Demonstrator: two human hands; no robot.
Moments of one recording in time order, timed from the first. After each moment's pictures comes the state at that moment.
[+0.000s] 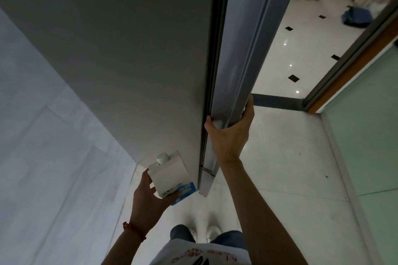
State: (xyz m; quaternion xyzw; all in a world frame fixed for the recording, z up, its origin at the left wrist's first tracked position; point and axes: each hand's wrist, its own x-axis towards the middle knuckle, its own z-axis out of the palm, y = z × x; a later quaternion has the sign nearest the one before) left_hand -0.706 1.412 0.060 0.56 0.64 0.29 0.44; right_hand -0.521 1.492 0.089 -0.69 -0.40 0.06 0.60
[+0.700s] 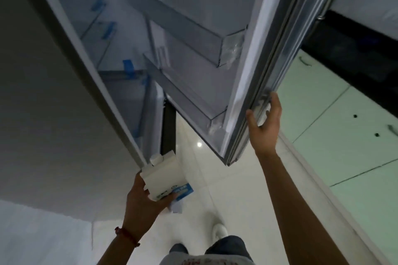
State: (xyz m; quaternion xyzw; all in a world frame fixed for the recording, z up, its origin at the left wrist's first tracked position) left_hand -0.624 1.443 0.073 0.72 0.42 0.26 0.48; right_hand -0.345 1.374 0.099 -0.76 -0.29 -0.05 0.58
